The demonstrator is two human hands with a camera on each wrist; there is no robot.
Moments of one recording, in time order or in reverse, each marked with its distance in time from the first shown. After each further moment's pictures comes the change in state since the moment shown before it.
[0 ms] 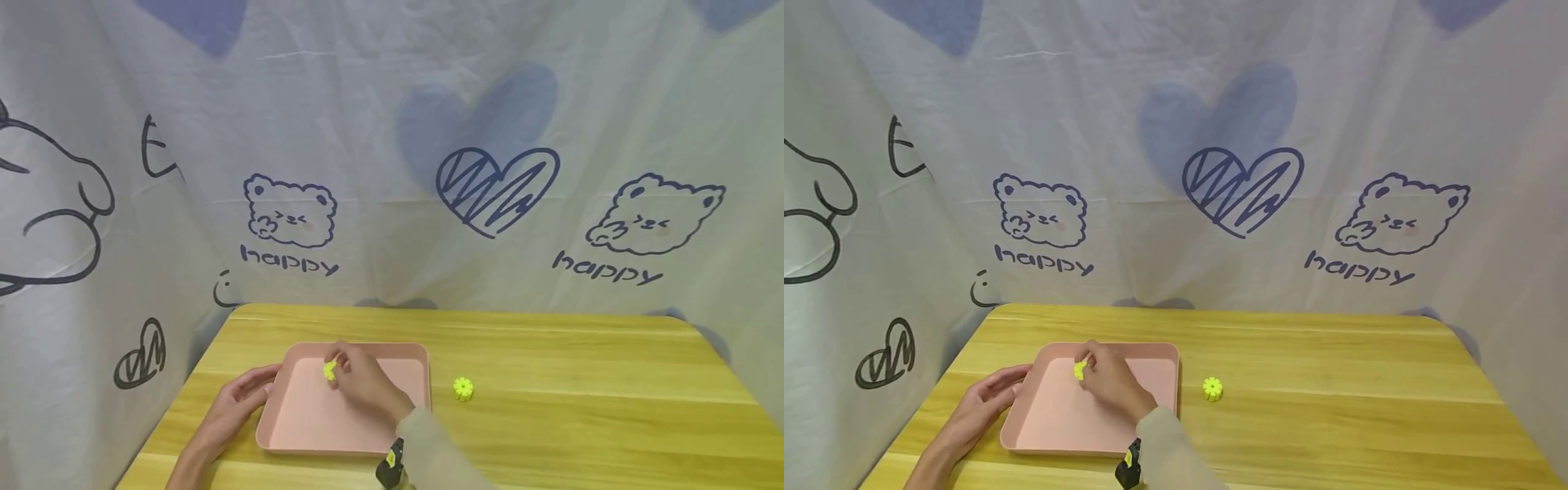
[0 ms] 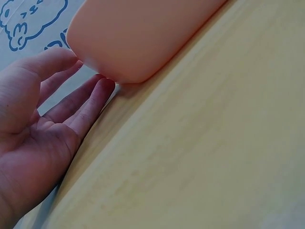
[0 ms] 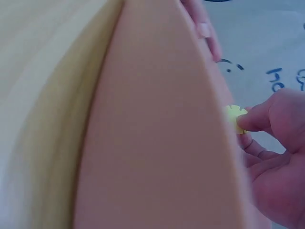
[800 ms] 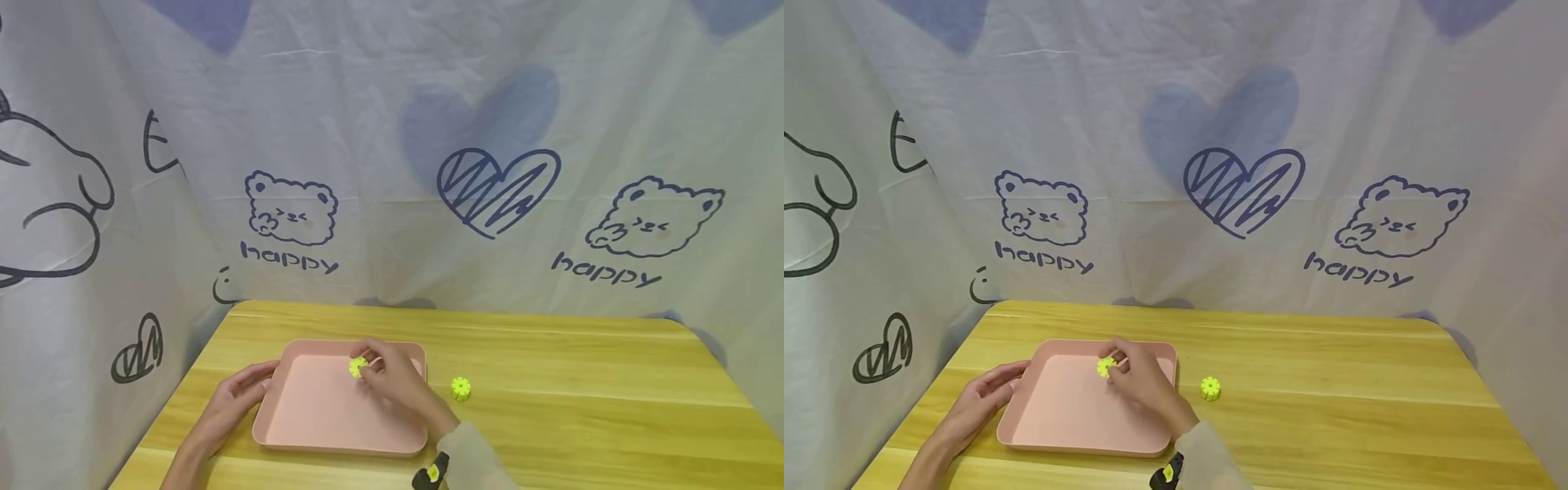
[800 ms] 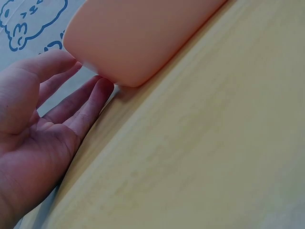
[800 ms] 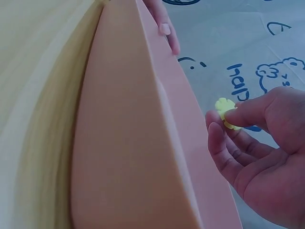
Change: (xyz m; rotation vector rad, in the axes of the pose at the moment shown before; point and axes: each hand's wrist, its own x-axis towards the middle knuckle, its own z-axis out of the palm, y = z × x) left_hand 0.002 -0.003 -0.001 -0.016 -0.010 0.013; right_hand -0.038 -0.002 -0.050 -0.056 0.056 -0.056
